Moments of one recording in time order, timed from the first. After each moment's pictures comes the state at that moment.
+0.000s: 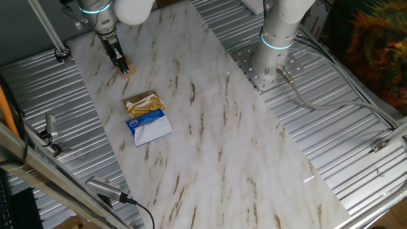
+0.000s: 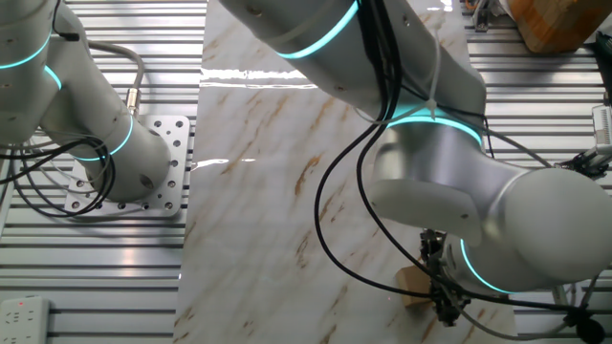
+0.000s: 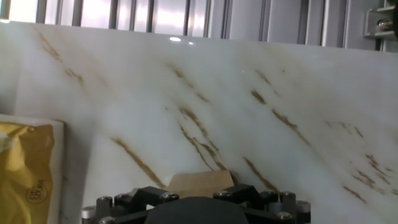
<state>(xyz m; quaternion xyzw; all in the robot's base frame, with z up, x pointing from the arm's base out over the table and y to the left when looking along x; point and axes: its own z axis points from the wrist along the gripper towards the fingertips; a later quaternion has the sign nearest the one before) 0.574 -0.232 0.036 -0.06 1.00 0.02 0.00</state>
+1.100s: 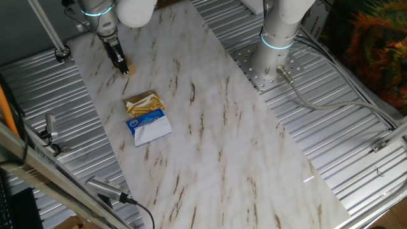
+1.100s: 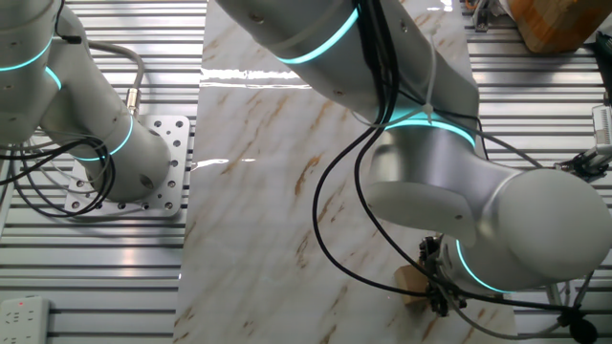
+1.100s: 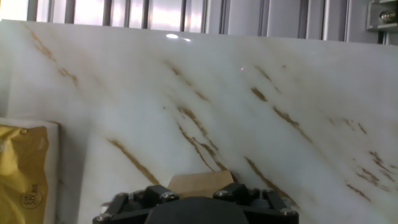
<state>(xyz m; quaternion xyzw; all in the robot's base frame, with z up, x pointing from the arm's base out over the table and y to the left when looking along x) 0.574 -0.232 0.033 -0.05 1.00 0.02 0.00</state>
